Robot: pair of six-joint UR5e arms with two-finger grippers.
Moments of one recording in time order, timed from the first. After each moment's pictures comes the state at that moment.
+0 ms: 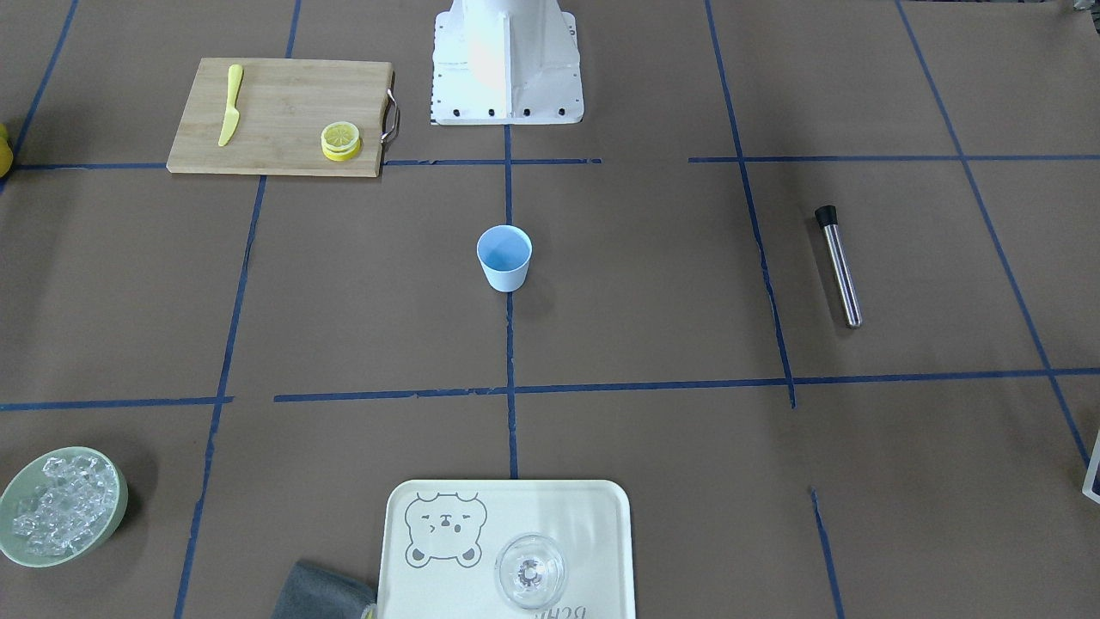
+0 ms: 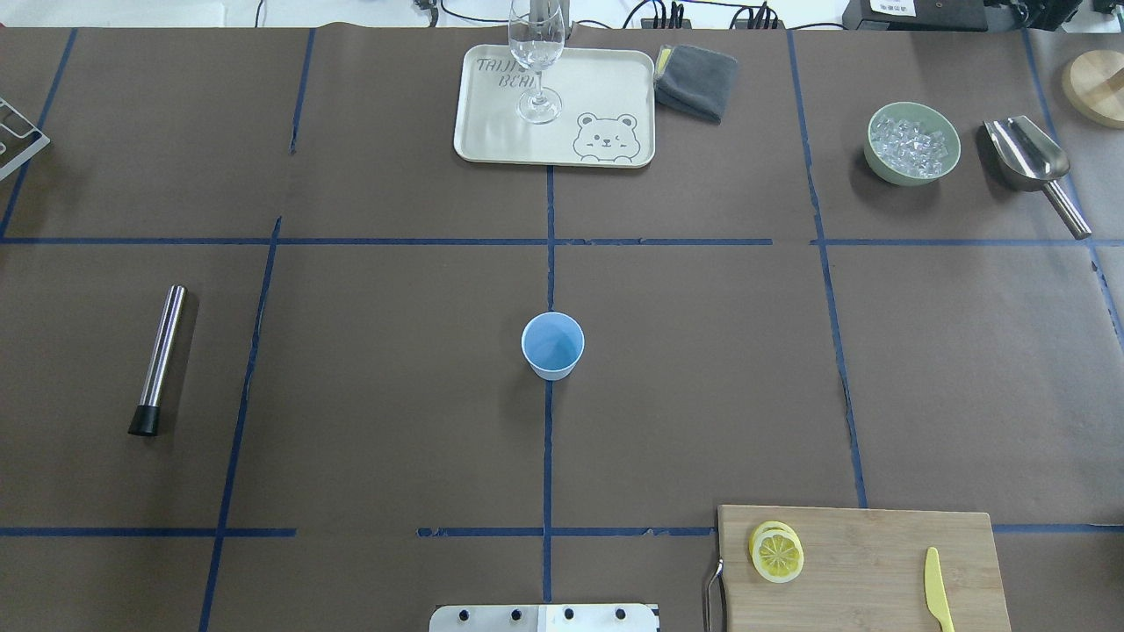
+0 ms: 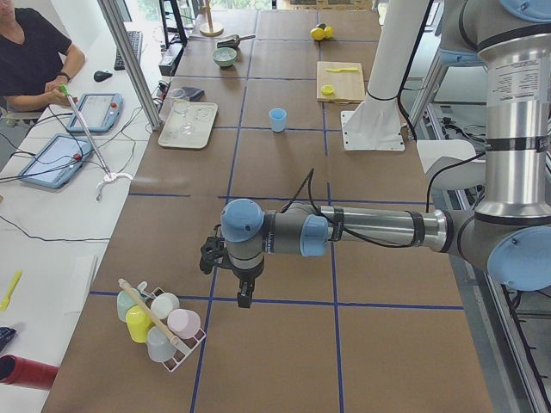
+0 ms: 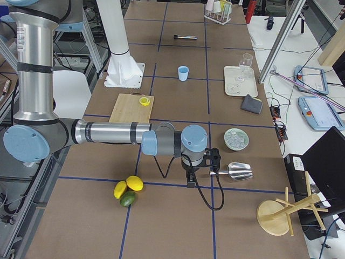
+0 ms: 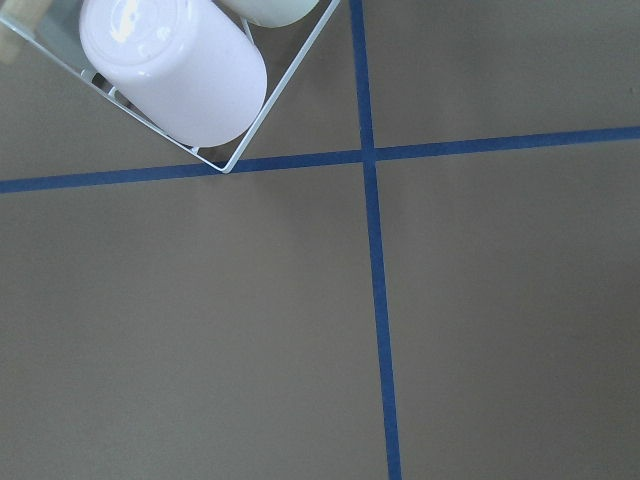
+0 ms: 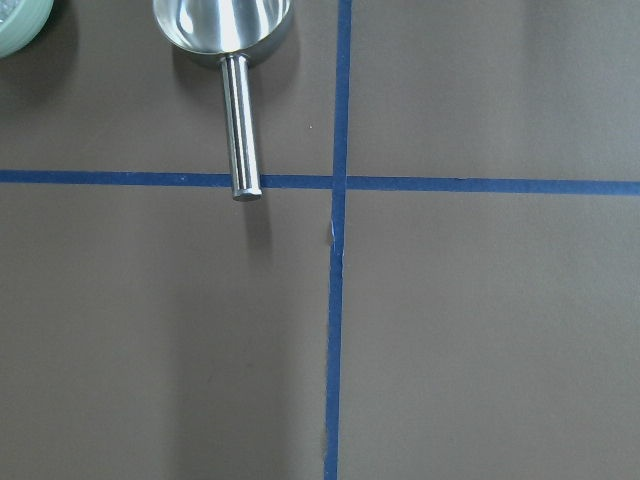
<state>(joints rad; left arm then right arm) -1.57 -1.48 -1.71 -1.58 -2.34 0.05 1.59 -1.64 1.67 -1.56 2.38 0.00</state>
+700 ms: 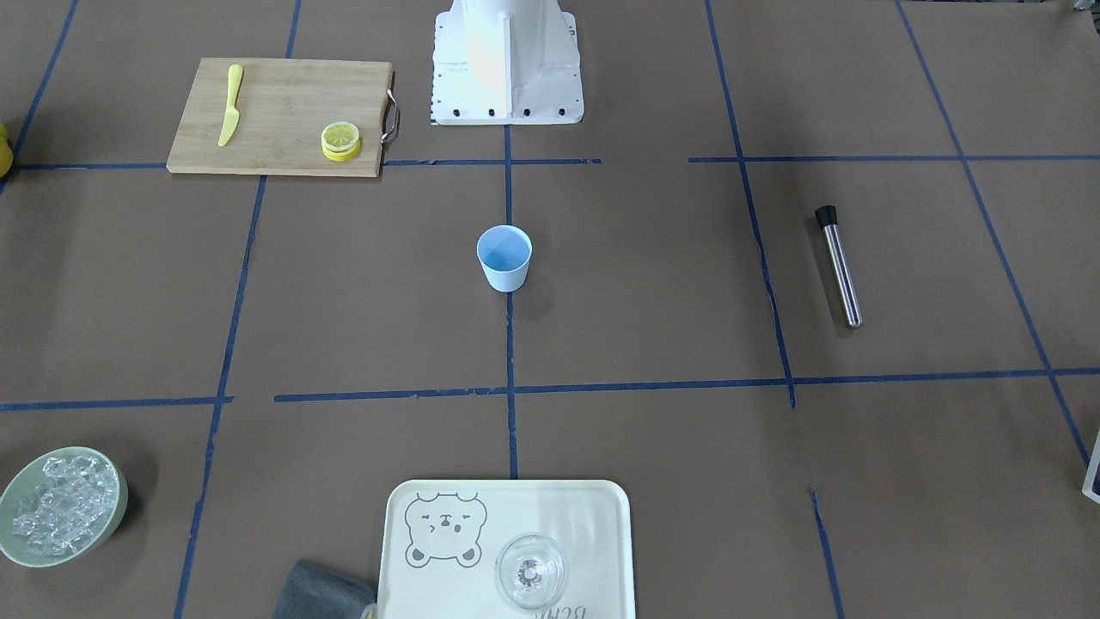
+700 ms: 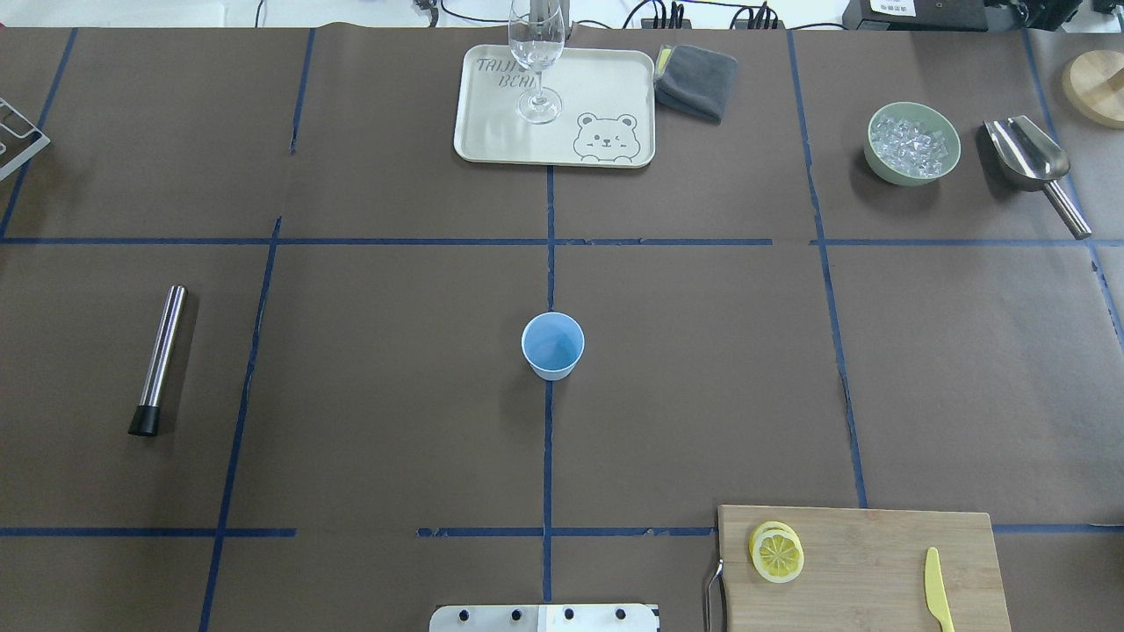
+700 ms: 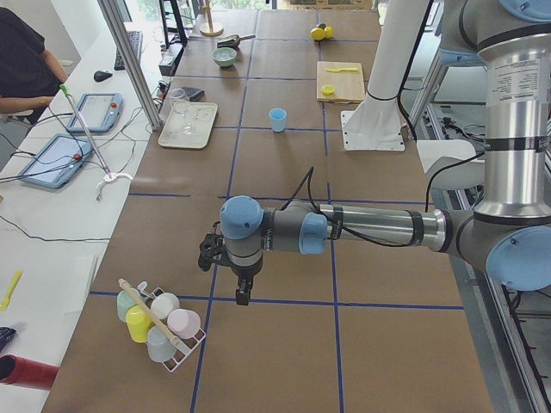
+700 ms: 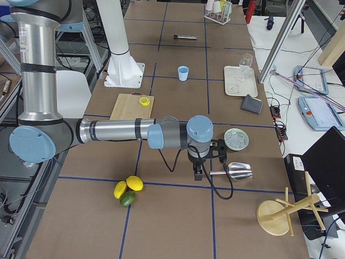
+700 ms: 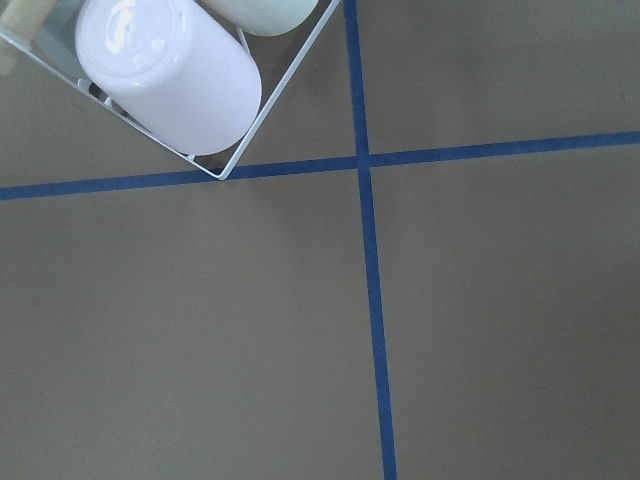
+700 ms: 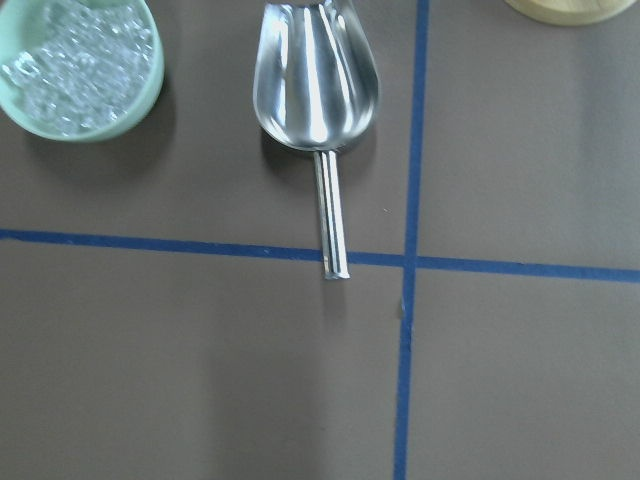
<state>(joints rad) -1.57 -1.48 -1.72 -1.58 -2.35 0.05 1.55 -1.57 1.73 -1.56 2.39 0.08</state>
